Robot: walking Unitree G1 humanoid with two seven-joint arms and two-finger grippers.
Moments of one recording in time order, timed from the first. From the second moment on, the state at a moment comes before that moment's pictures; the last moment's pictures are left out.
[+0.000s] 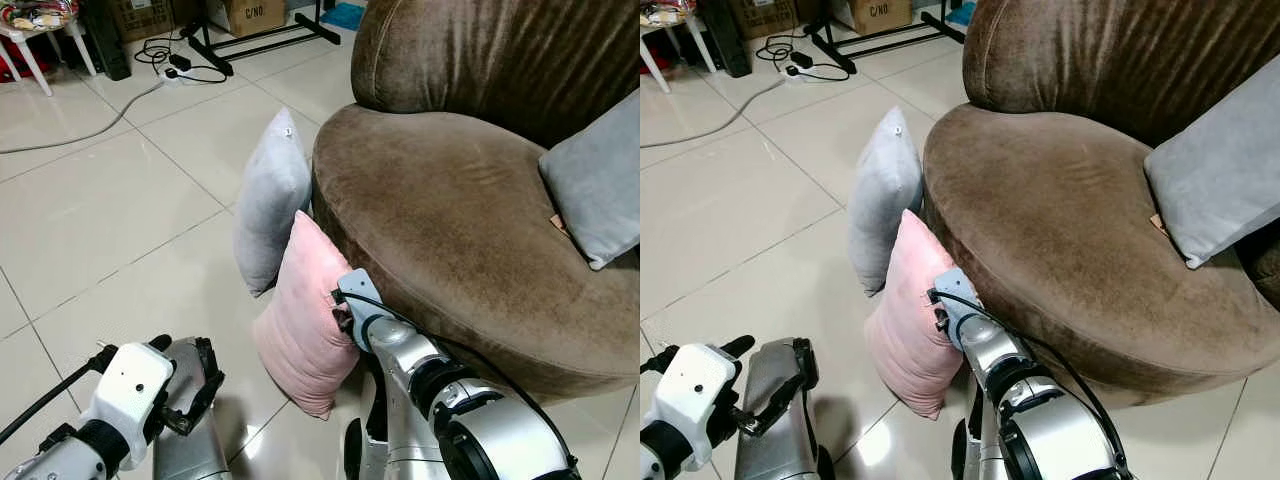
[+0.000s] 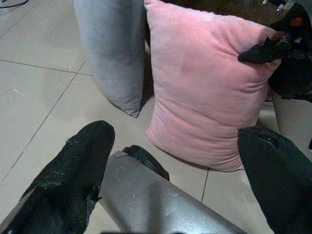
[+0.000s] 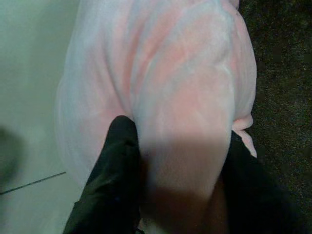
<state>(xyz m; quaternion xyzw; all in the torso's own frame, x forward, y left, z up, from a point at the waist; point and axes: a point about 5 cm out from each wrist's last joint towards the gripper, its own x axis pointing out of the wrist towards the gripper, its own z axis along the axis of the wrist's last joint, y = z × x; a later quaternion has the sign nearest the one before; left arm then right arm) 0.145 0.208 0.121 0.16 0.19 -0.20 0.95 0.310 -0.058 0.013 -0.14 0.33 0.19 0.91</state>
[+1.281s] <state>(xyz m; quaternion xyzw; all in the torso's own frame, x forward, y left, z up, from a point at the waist) 0.169 0.190 0.114 0.09 0.17 -0.24 0.95 0.311 -0.039 0.026 0.11 0.33 0.27 0.90</state>
